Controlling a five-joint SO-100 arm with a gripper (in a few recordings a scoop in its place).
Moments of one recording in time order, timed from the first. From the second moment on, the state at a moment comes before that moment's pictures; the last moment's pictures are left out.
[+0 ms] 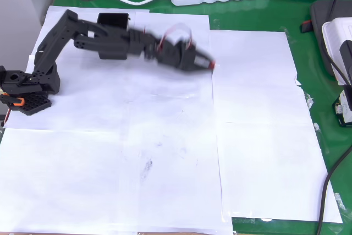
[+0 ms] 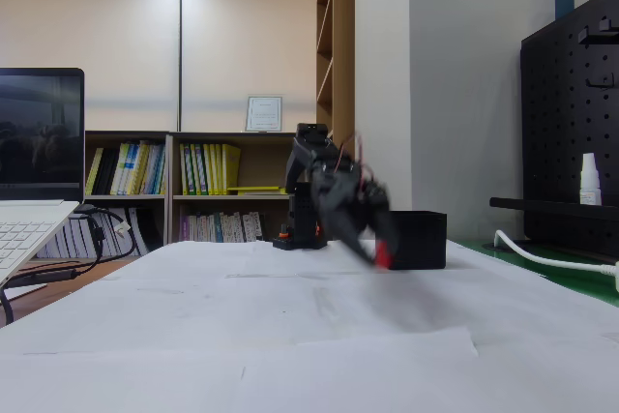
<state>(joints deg) -6.2 118.5 123.4 16.4 -75.5</state>
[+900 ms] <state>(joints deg) -36.2 75.6 134.7 84.0 -62.9</state>
